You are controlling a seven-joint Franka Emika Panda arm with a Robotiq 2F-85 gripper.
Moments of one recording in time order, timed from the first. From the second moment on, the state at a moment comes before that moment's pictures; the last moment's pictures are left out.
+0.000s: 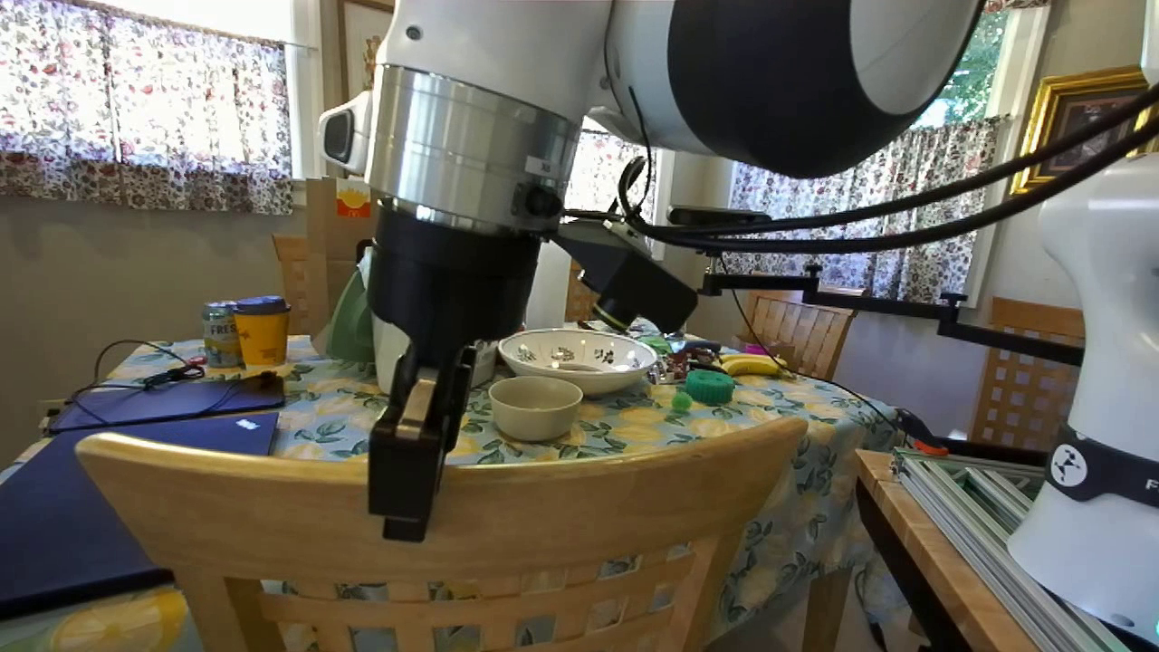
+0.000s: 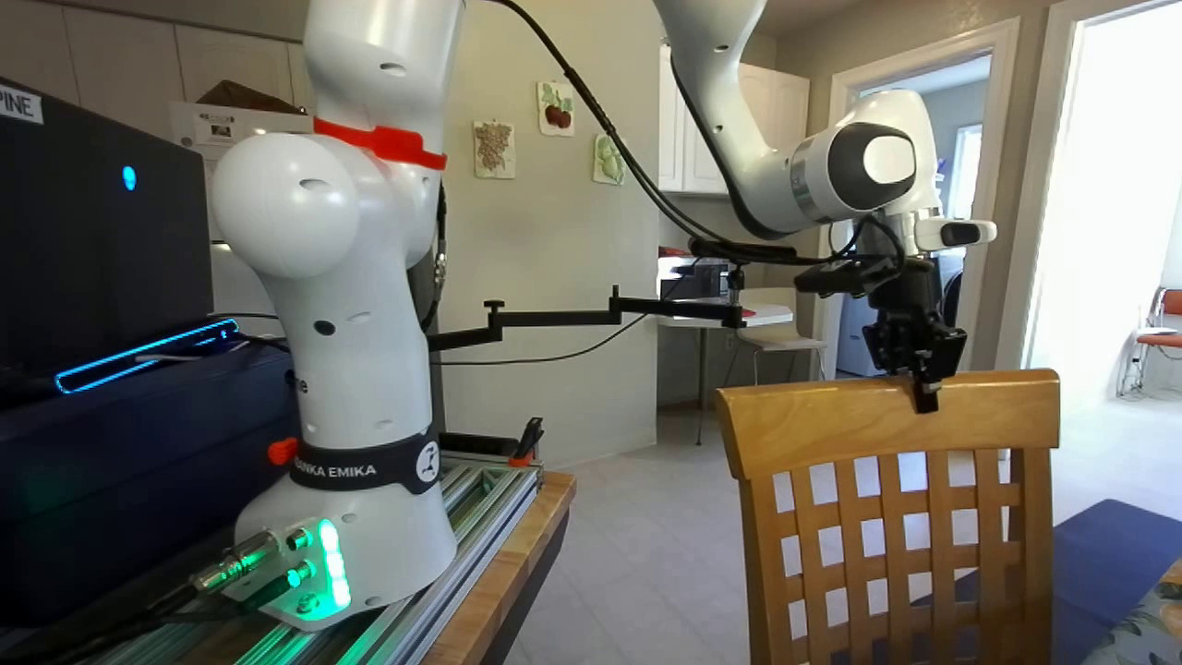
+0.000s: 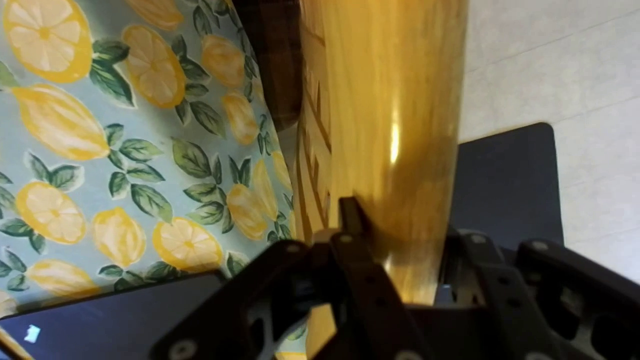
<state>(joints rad) 0.30 0.26 0.12 -2.16 -0.30 2.57 0.32</state>
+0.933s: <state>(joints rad) 0.27 0.25 0.20 -2.18 -0.24 2.58 0.08</state>
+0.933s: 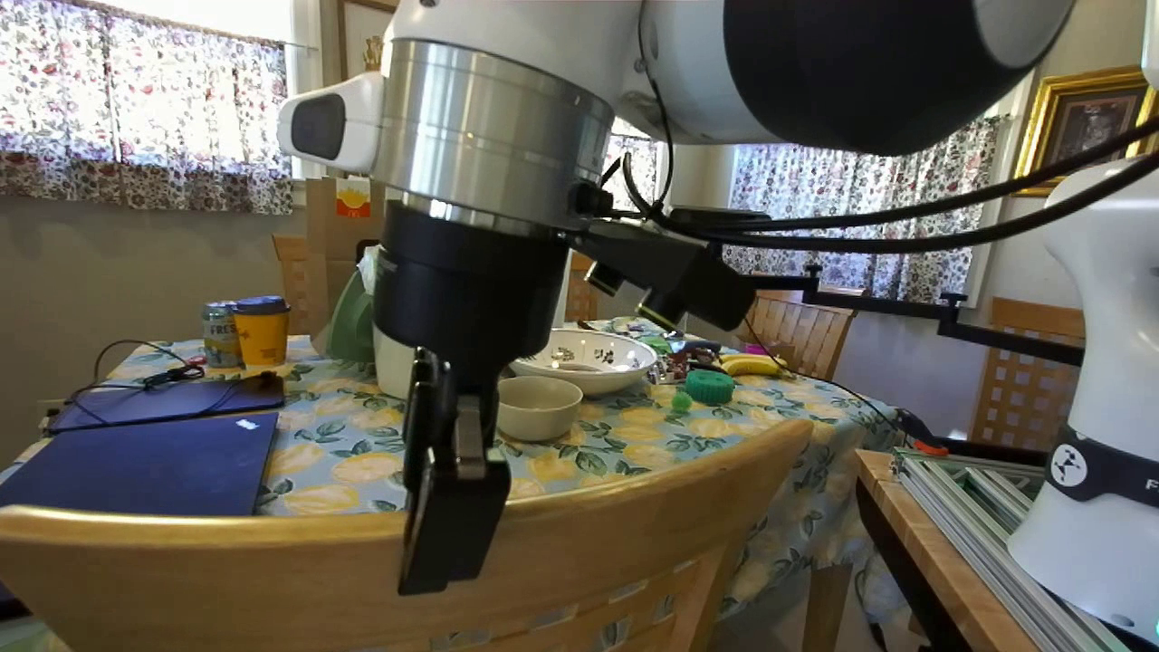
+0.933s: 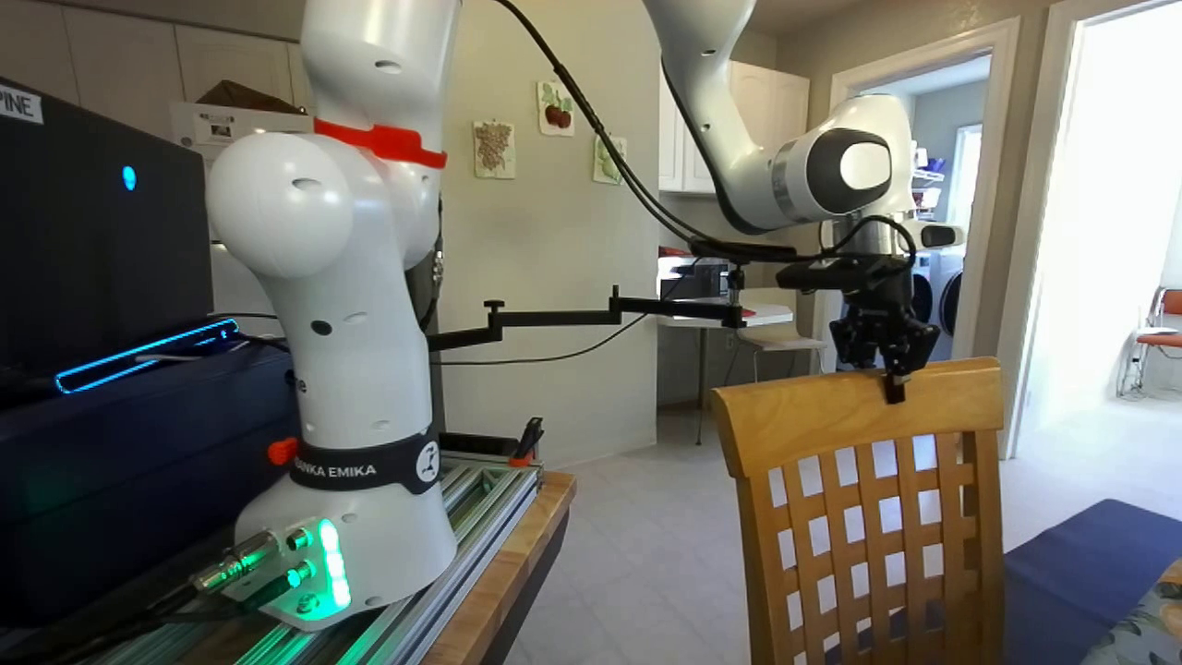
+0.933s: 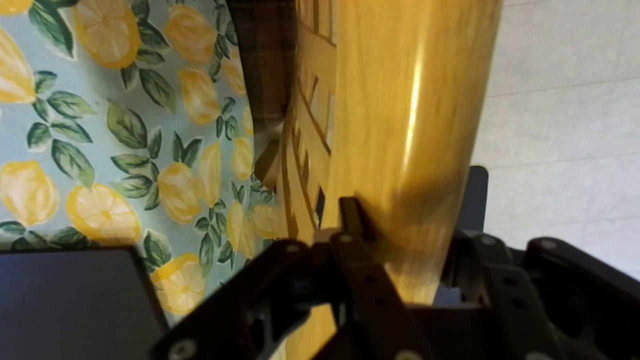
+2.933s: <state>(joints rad) 0.26 0.11 0.34 -2.41 -0.16 2.73 -0.34</state>
